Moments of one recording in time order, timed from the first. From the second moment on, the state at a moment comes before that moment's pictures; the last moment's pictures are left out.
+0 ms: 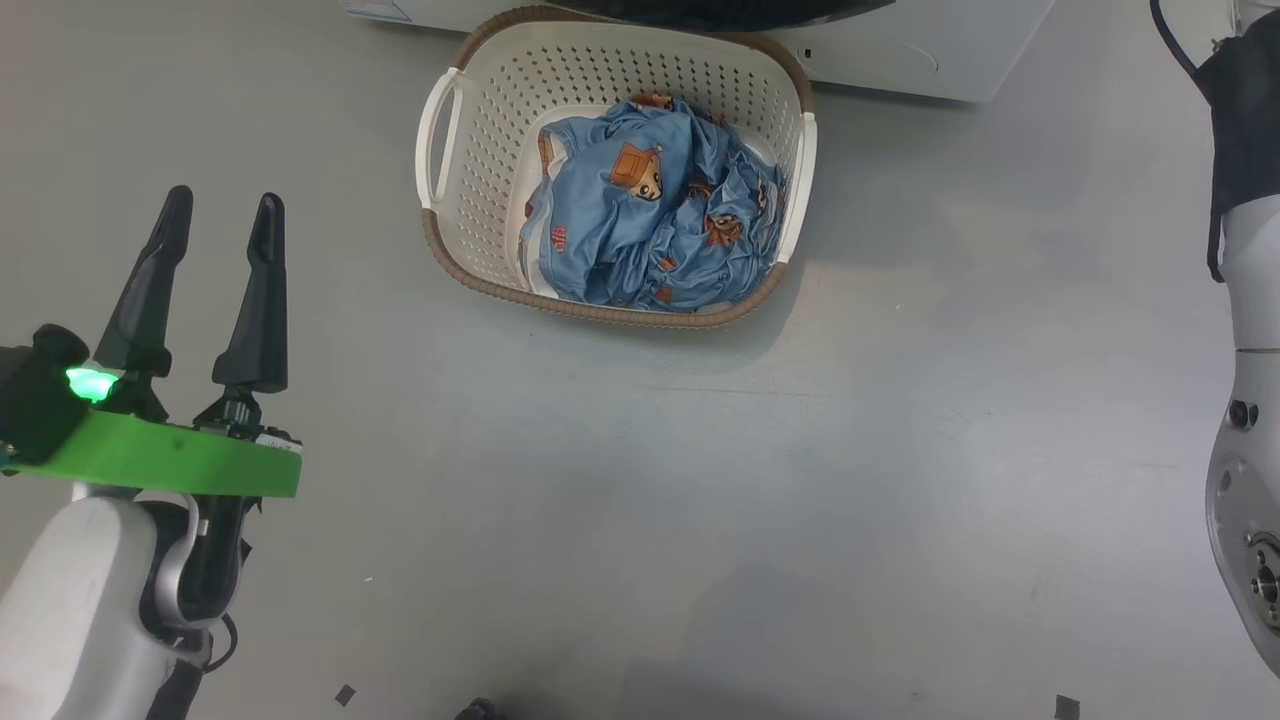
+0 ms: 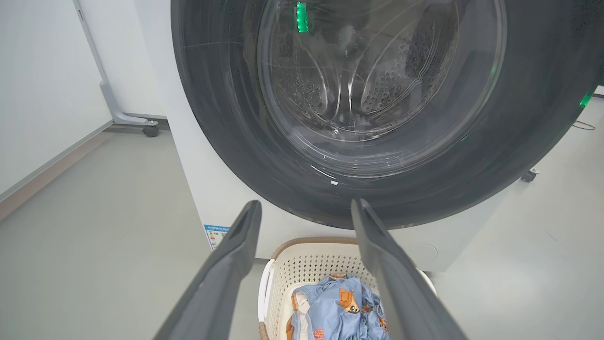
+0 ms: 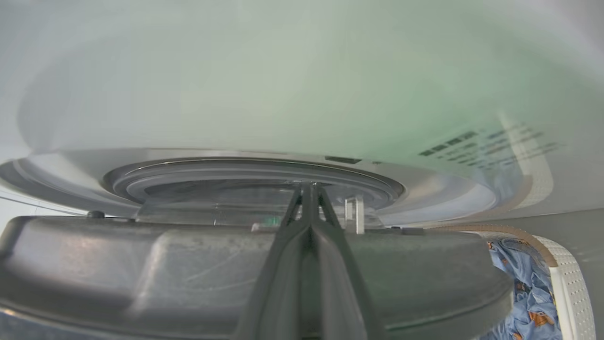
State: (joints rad) left arm -0.37 0.33 -0.31 0.05 -0.71 -0.13 -0.25; right arm -1.23 -0.11 0.11 0.57 1.19 -0.13 0.49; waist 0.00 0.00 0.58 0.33
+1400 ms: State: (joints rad) left arm -0.35 0.35 -0.31 0.03 -0.66 -0.13 -0.25; right arm -1.03 -0.08 0.42 0.49 1.52 -0.13 0.71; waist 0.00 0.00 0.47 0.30
